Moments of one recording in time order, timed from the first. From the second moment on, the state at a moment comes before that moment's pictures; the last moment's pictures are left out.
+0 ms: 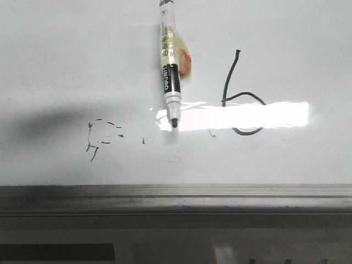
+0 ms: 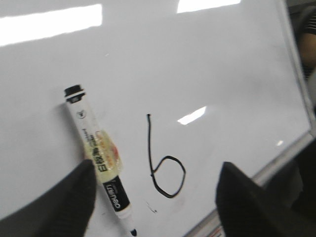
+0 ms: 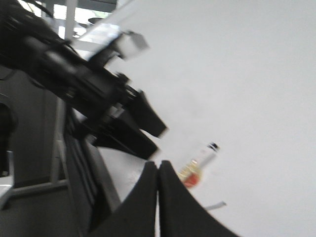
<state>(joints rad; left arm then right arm) -1.28 1.06 -0.78 -1.84 -0.44 1.56 0.95 0.35 -0.81 -0.08 0.65 -0.21</state>
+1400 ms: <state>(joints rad) -1.43 0.74 -0.52 -1.81 -0.48 1.63 0.93 0.10 -0.81 -0.39 0.96 0.05</state>
